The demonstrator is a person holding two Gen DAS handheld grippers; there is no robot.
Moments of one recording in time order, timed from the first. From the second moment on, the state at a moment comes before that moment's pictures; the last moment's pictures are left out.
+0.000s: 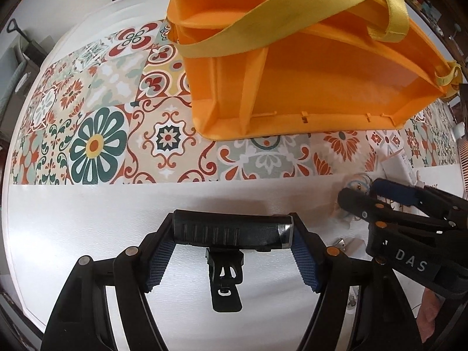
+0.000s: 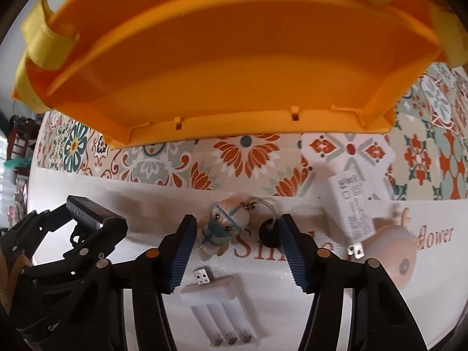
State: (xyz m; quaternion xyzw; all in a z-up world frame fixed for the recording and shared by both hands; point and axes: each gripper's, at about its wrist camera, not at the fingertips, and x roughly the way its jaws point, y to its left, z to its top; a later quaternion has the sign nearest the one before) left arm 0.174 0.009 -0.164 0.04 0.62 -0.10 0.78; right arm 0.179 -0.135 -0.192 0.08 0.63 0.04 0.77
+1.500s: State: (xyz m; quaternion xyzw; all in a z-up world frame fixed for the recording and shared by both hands) left arm 0.150 -0.003 -0.068 0.05 0.50 -0.11 0.86; right arm 0.149 -0.176 -0.088 0.09 0.52 0.07 0.84
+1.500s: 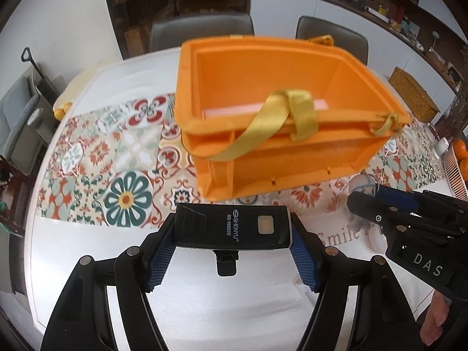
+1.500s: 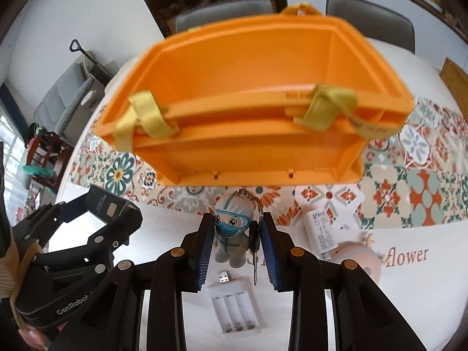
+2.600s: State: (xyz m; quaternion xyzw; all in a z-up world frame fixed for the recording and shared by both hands) left arm 0.193 -0.024 0.025 0.04 0.42 -0.14 0.90; right arm 0.163 -0.187 0.018 0.09 0.41 0.06 0.91
